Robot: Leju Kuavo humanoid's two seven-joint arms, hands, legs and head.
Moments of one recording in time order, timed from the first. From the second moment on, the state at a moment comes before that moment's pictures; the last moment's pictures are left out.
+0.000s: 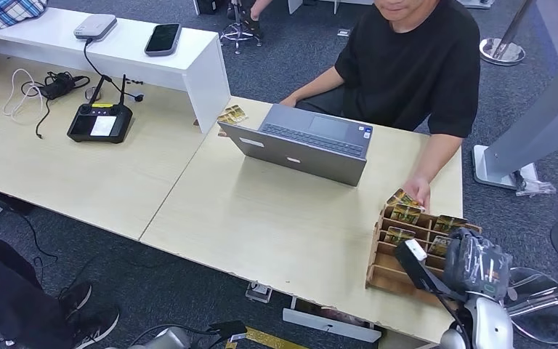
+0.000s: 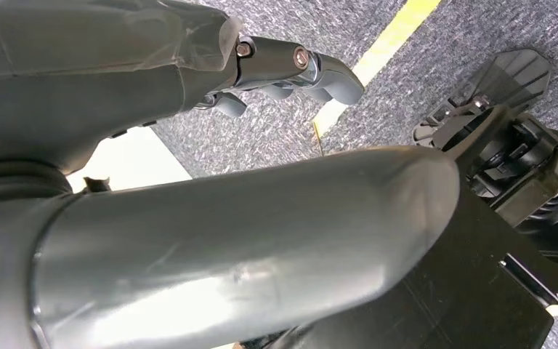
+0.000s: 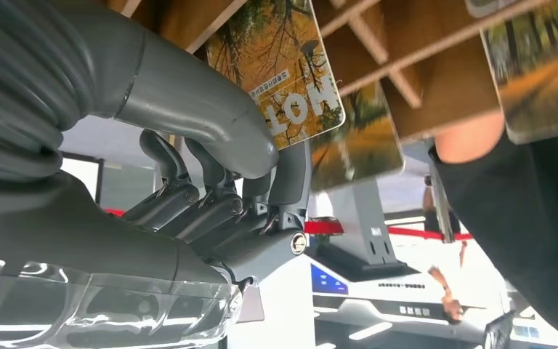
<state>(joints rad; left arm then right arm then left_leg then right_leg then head) -0.30 -0.08 0.57 -0.20 -1.13 -0.42 0.25 -0.25 -0.03 0.15 -1.23 1.42 -0.30 -0.07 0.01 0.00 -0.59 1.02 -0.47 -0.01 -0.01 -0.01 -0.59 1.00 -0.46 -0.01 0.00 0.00</state>
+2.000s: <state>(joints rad) -0.30 -0.09 0.58 -0.20 -1.13 -0.44 0.27 -0.83 0.12 0.24 -0.59 1.37 -0.59 -0.01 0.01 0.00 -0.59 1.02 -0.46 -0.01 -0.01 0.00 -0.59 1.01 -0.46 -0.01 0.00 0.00</state>
